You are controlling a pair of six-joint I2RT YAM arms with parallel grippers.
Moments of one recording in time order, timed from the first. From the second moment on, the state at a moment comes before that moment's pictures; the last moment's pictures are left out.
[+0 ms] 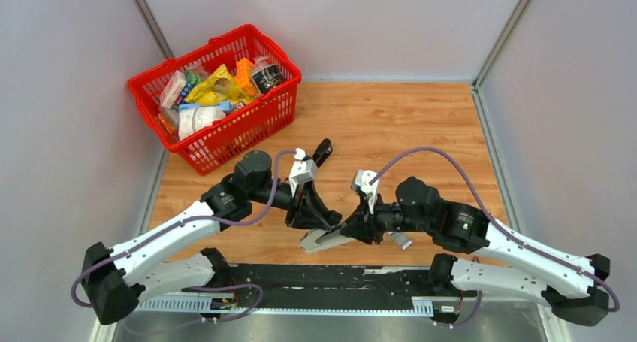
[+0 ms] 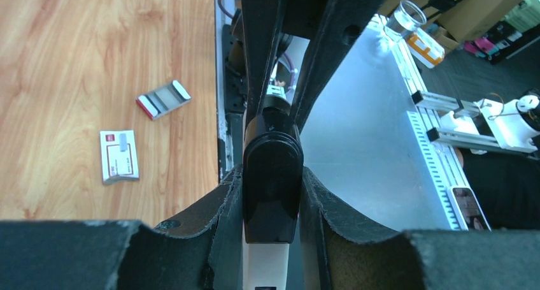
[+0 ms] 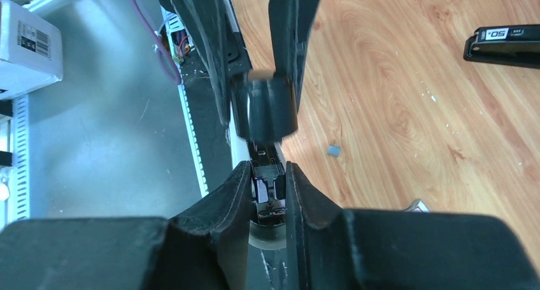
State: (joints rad) left arm -0.83 1.00 0.76 -0.02 0.94 -0.22; right arm 1.14 0.80 0.88 -0.50 -0.23 0.18
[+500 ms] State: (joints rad) left arm -0.84 0.91 0.76 0.03 0.87 -0.26; right arm 1.14 0.69 0.78 -0.43 -0.22 0.30
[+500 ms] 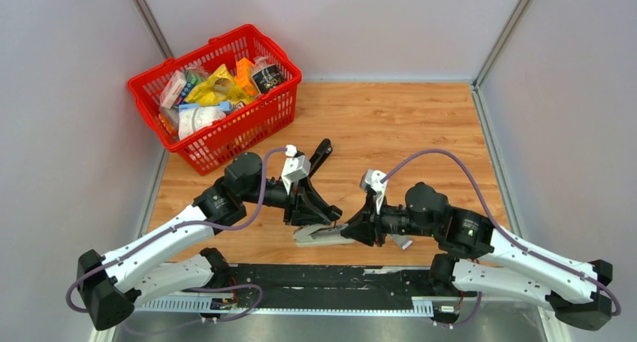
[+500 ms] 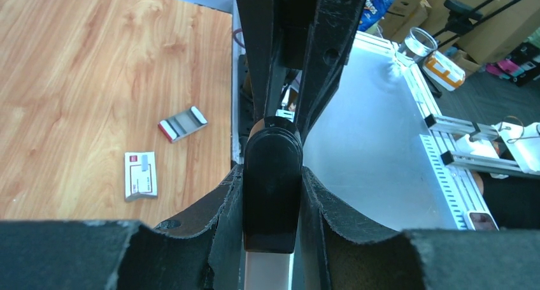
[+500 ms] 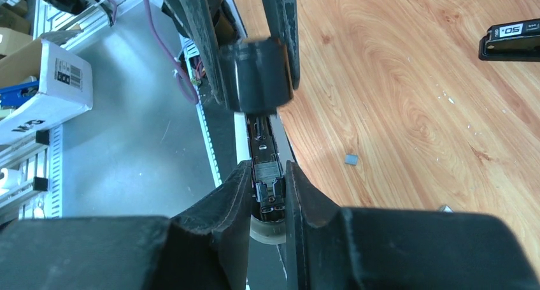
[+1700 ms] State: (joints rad) left arm -0.86 0.97 0.76 -0.04 0.64 -0.21; right arm 1.14 0.70 0.88 -0.53 0.11 0.37
